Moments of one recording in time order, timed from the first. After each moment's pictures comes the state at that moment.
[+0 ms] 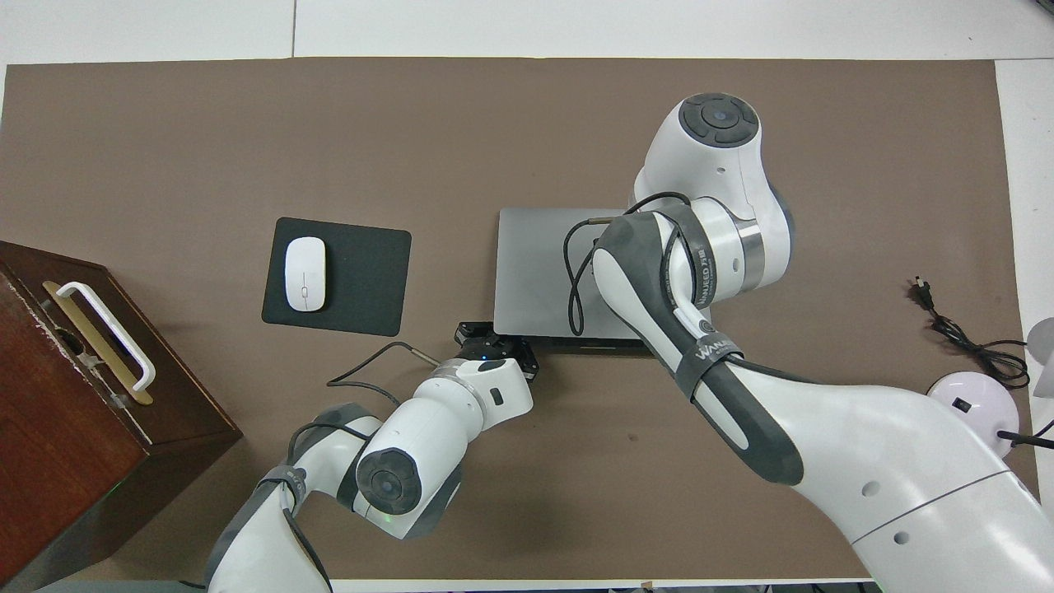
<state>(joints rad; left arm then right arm) -0.85 0.27 0.08 -2.42 -0.16 3.33 -0.02 0.39 0.51 -0.04 -1.57 0.17 1.89 0.30</state>
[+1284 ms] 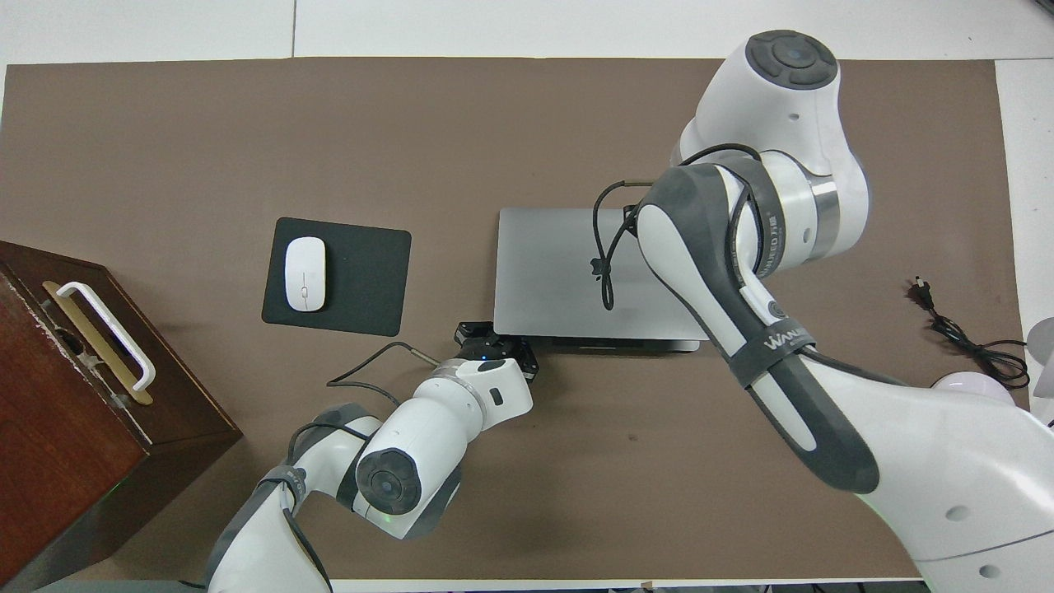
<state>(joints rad) -0.84 0.27 0.08 -2.42 -0.16 3.33 -0.02 0.33 0.46 -0.05 -1.44 0.17 1.74 0.30</state>
